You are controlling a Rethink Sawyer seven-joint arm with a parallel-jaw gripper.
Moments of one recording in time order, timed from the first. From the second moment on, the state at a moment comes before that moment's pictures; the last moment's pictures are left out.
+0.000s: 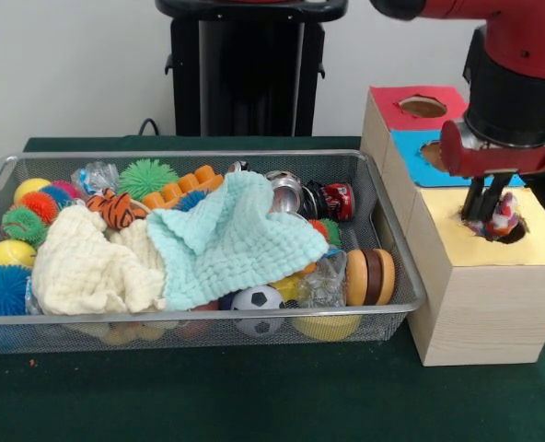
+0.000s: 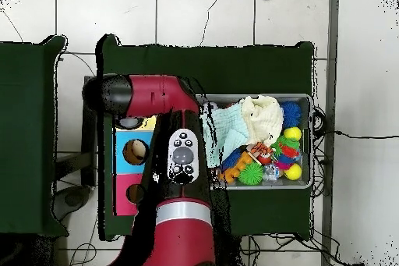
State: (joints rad) arm 0.06 -0.45 -0.03 1.20 0.05 0.95 1.66
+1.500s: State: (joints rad) arm -0.31 -0.67 0.16 1.28 -0.14 0.82 1.54
